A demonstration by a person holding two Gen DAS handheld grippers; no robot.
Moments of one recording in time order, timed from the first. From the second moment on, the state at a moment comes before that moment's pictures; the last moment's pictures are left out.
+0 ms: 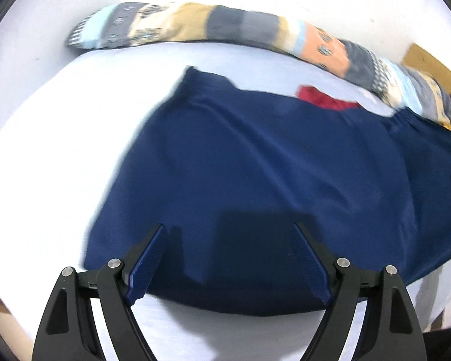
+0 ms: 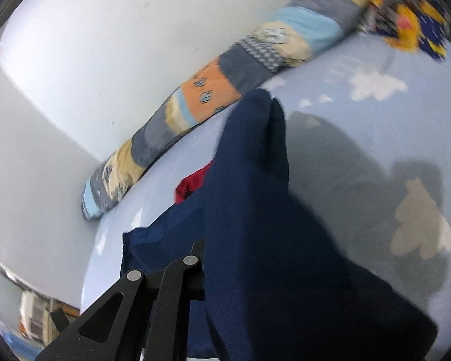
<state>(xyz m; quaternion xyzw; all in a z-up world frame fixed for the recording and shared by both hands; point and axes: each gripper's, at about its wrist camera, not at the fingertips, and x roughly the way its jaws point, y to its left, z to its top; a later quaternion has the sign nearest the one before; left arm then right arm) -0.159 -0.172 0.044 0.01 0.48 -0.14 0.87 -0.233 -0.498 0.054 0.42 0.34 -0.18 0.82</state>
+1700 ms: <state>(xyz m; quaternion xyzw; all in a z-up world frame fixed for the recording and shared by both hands) -0.169 -0.090 0.090 -0.01 0.39 -0.23 0.89 -0.190 -0.313 0.050 0.22 0.42 0.00 0.88</state>
